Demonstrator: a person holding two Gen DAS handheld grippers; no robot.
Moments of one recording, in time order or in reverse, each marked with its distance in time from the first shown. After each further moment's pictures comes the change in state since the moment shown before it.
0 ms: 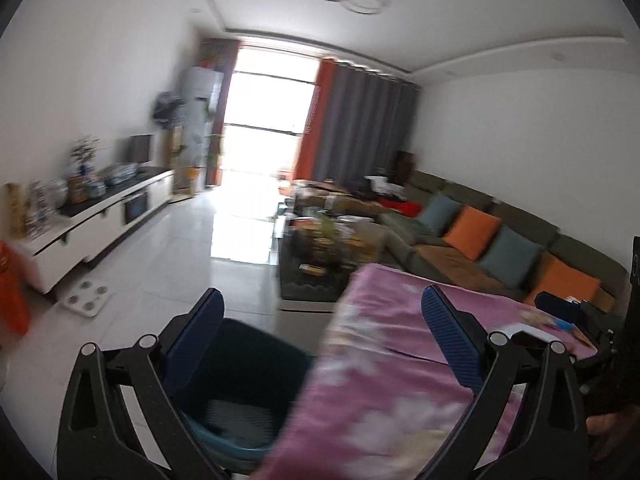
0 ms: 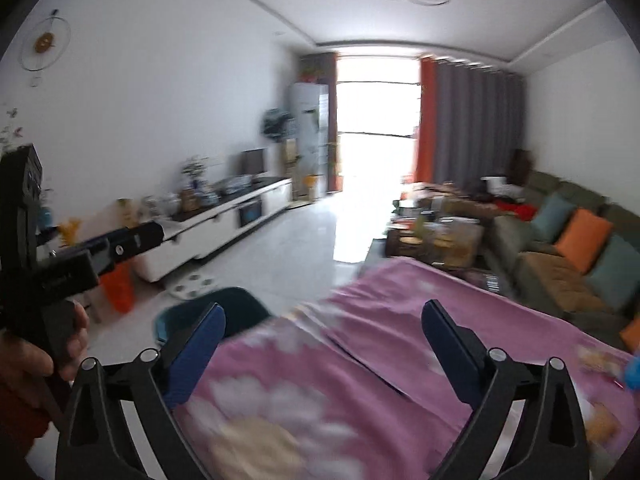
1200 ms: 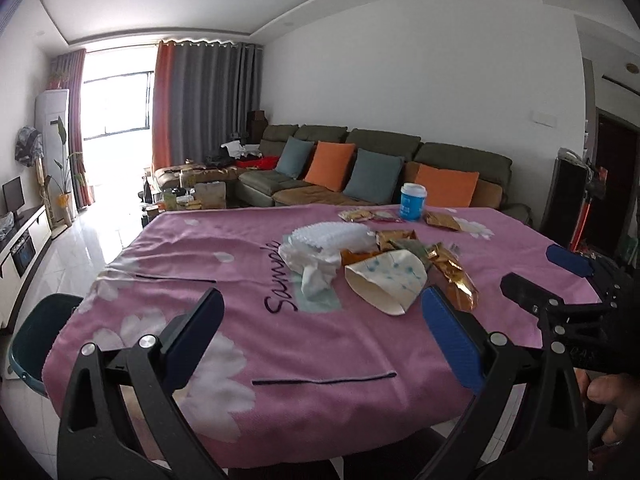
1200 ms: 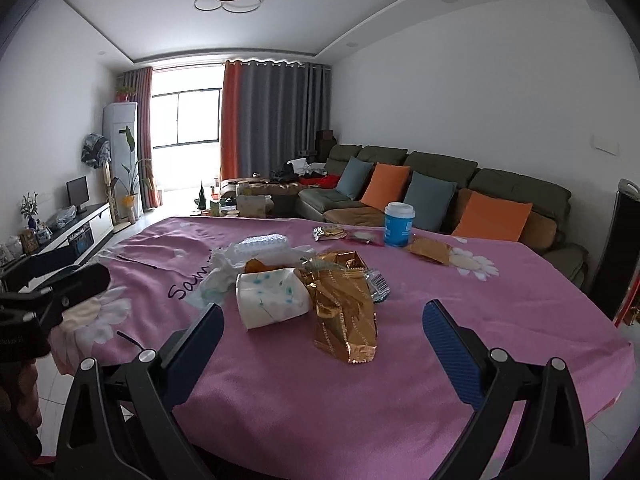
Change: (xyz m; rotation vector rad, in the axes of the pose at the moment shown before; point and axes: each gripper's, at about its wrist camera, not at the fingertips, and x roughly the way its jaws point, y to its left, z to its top) left arm -0.055 -0.221 -0.116 0.304 0.143 -0.427; right arm -0.202 -0.081 -0.154 0.237 -0.011 -0.647
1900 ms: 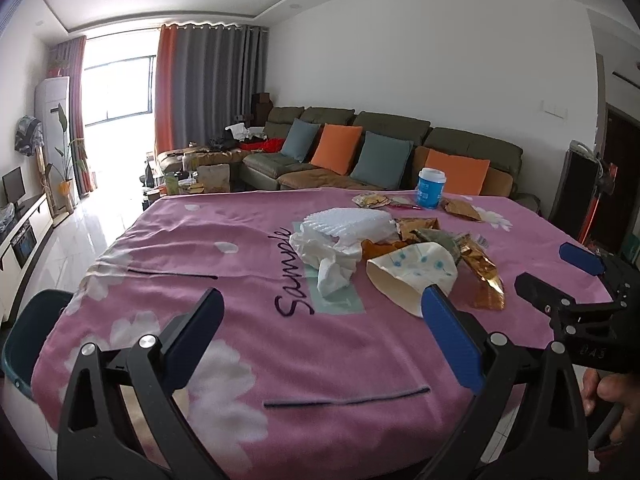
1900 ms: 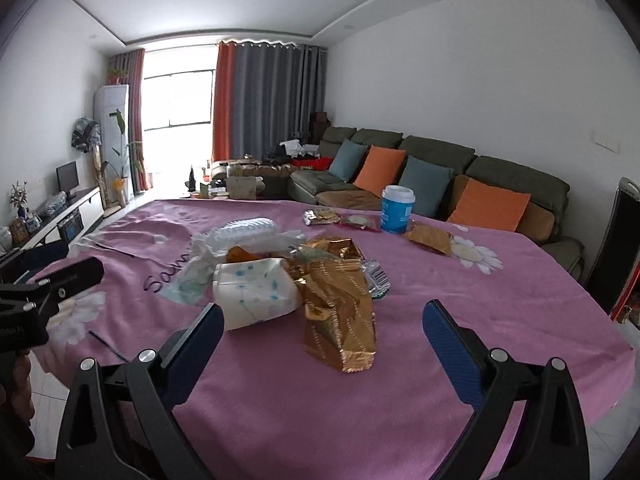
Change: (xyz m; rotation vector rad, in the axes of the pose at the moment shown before) left arm 0.055 0.022 0.006 -0.012 0.071 0.013; right arm 0.035 -0.002 0.009 -0.012 0.073 -0.038
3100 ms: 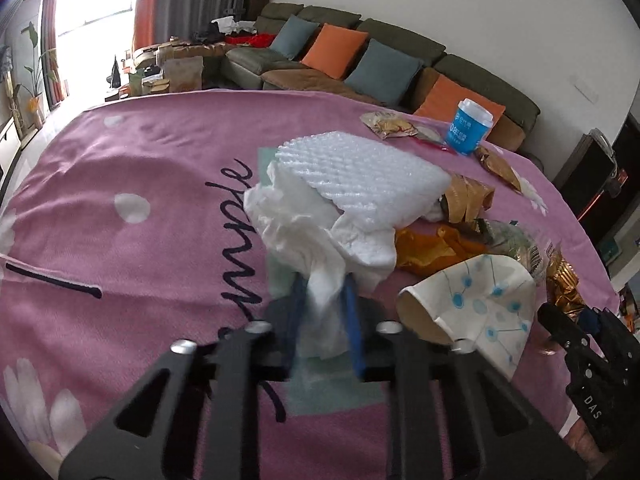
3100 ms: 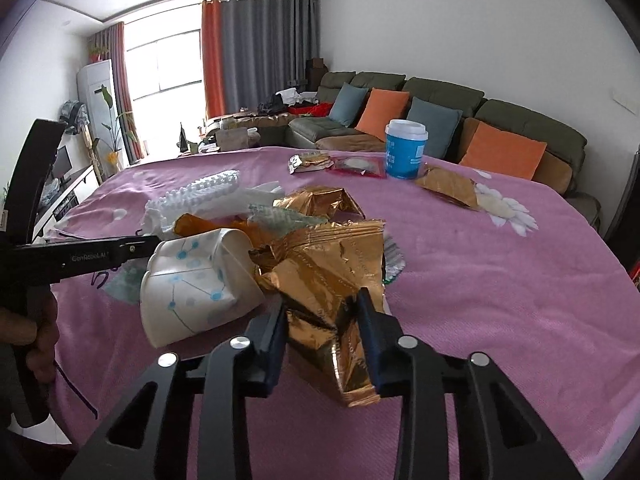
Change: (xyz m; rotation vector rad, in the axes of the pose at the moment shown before) left arm 0.189 0.006 0.024 -0.137 0.392 -0.093; right arm 0.088 -0.021 0.001 0.058 0.208 0.037
